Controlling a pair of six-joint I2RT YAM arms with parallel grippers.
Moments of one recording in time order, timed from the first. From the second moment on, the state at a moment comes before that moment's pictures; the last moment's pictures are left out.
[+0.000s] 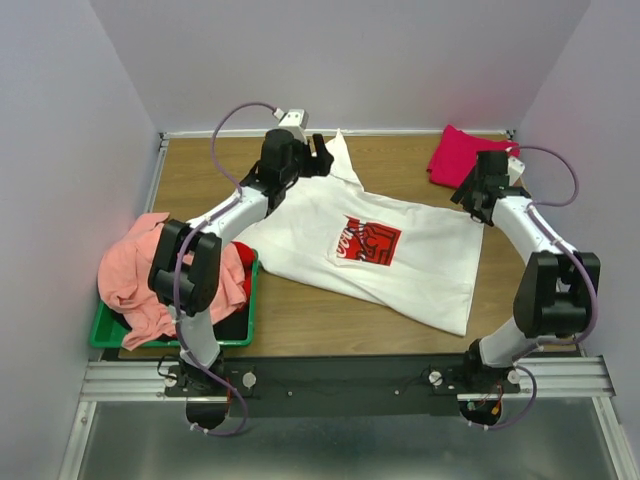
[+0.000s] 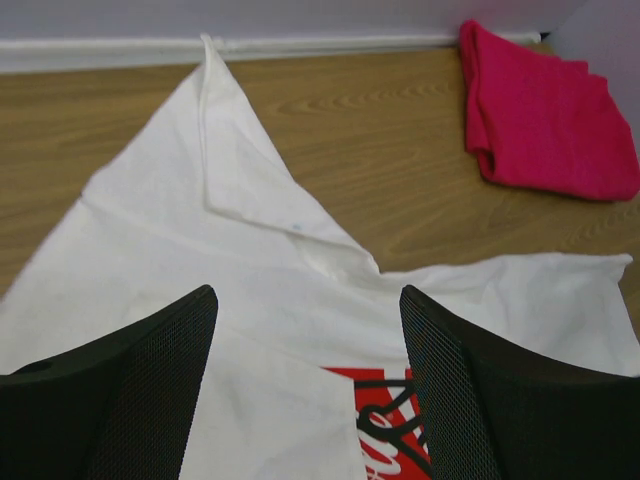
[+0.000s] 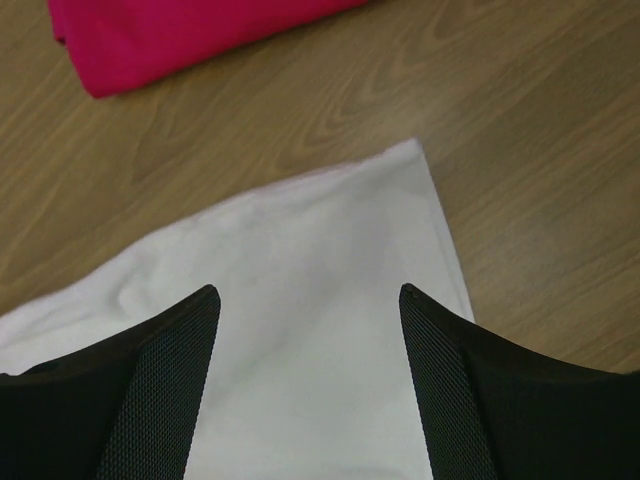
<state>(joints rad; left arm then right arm) -0.44 1.81 1.30 0.23 0.09 -0.36 0.02 1.54 1.11 -0.43 0.33 0.56</state>
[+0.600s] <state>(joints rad) -0.35 2.14 1.69 0.07 0.14 -0.25 -0.21 1.91 1.29 -0.36 0.22 0.48</state>
